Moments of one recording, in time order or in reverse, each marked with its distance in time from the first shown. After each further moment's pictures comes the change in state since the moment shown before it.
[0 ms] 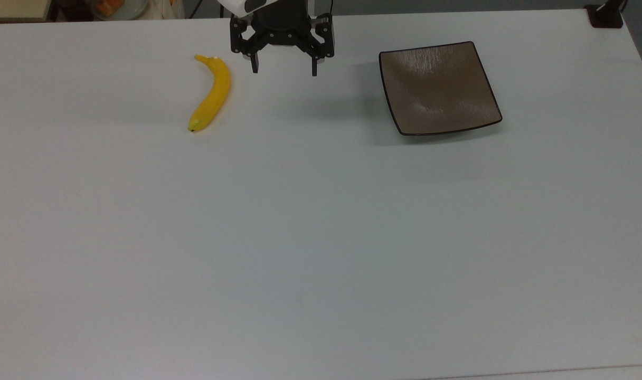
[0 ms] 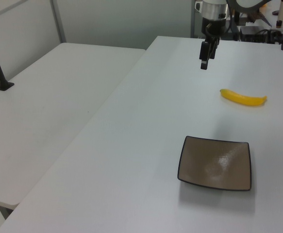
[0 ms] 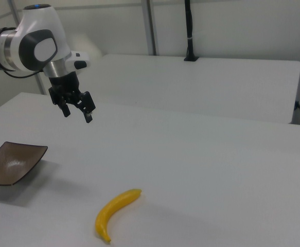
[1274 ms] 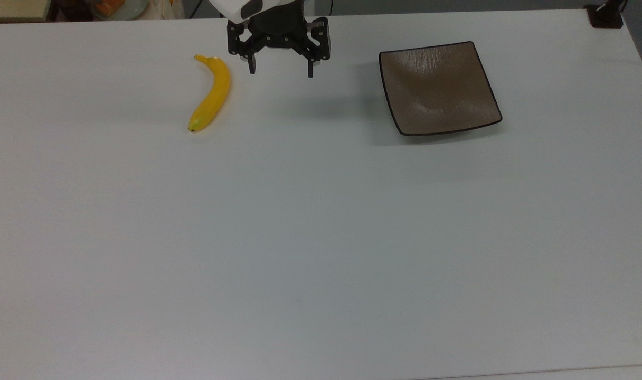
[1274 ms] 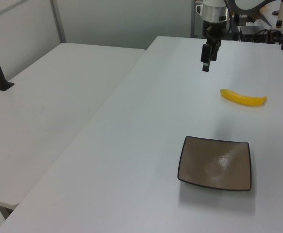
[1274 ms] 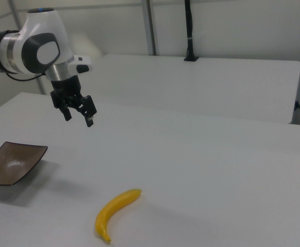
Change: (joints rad) arm -0.007 0.004 -0.002 -0.013 0.000 -0.010 0.000
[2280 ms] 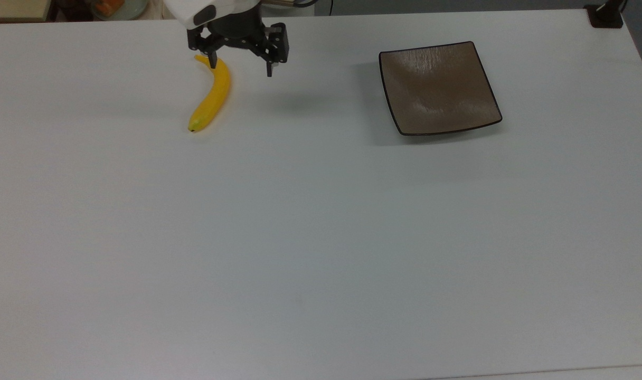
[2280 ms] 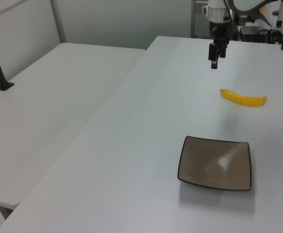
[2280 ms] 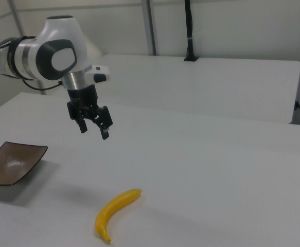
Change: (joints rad) arm -0.052 0.000 -0.052 -0.032 -0.049 -0.042 -0.030
